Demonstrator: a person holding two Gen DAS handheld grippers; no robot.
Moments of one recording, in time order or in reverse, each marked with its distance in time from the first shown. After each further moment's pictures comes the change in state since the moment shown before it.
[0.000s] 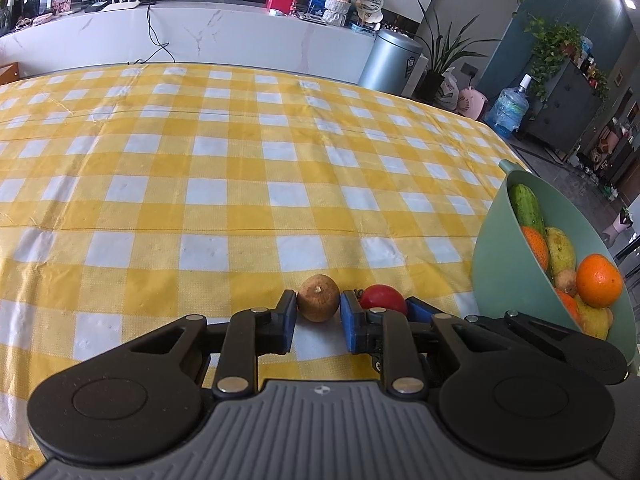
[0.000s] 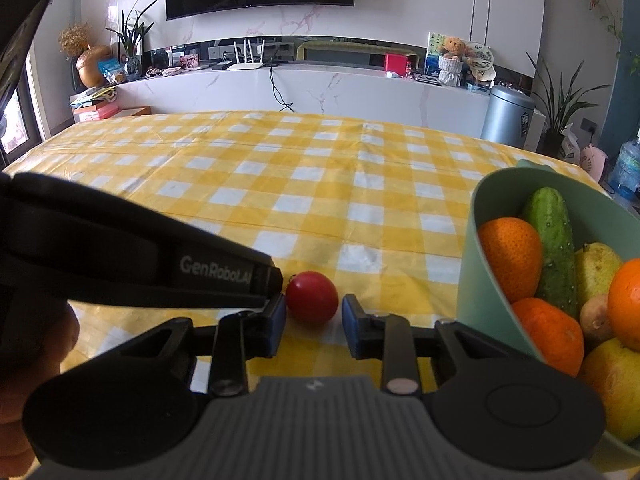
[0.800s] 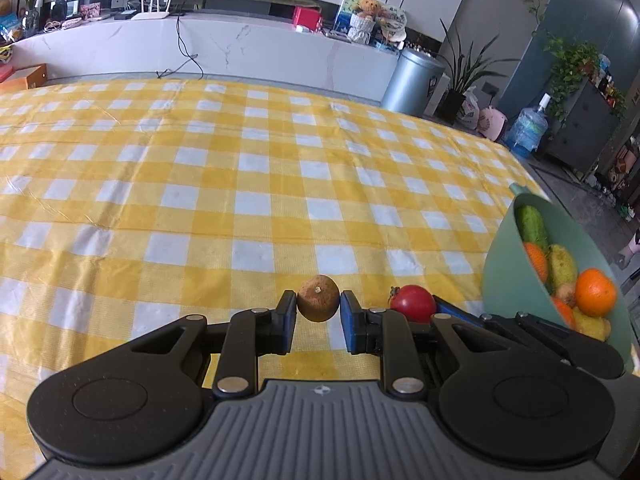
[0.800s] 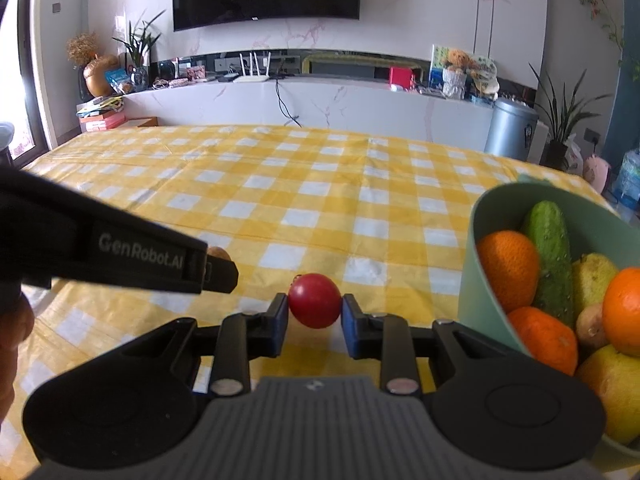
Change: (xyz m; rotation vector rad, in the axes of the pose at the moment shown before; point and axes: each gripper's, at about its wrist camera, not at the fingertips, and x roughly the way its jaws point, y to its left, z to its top) left arm -0.036 0.010 -0.002 -0.039 -0.052 0.056; right arm -0.013 0.005 -0.001 -0.017 -0.055 0.016
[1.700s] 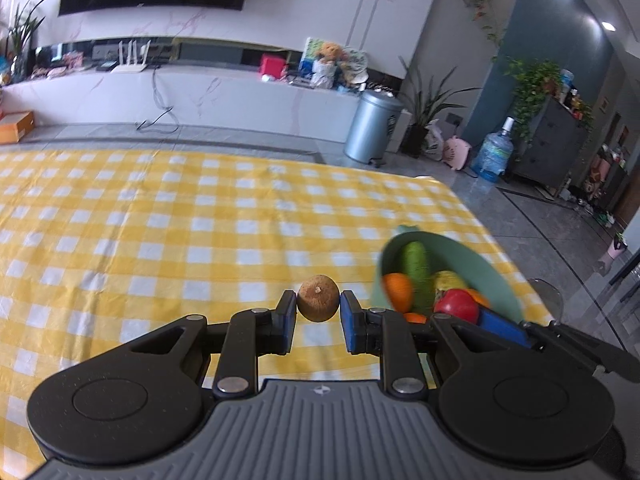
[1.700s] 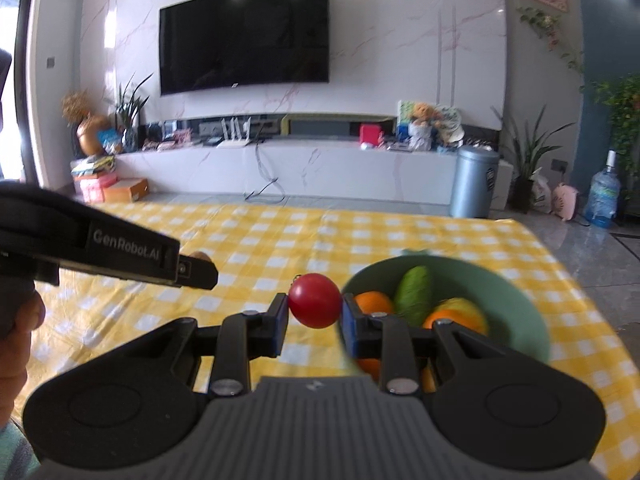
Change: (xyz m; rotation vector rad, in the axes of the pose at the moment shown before) left arm -0.093 -0.081 0.001 0.070 -0.124 -0.050; right arm -0.150 -0.050 0.012 0.069 -0.181 -0.061
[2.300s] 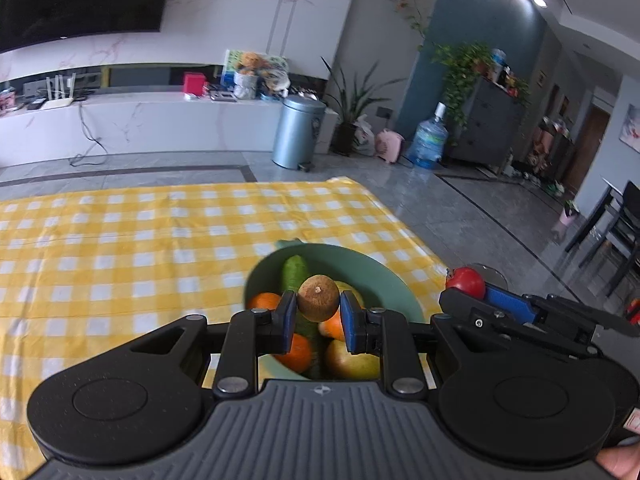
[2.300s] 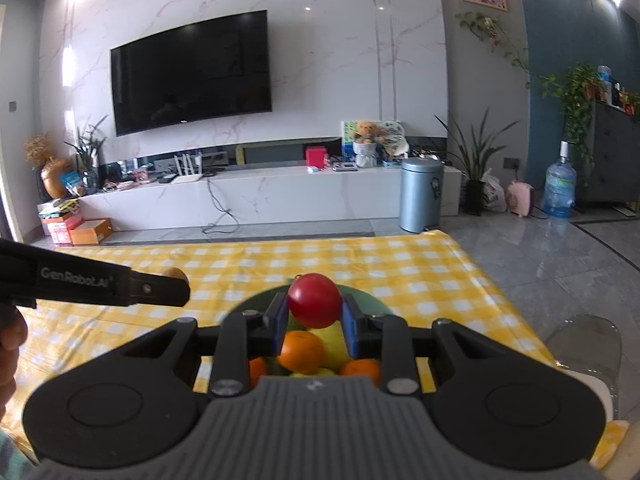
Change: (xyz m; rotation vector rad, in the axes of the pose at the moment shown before) left arm 0.017 -0.088 0.008 0.133 0.001 -0.154; right arm -0.048 -0.106 0.013 0.097 -0.026 -0.091
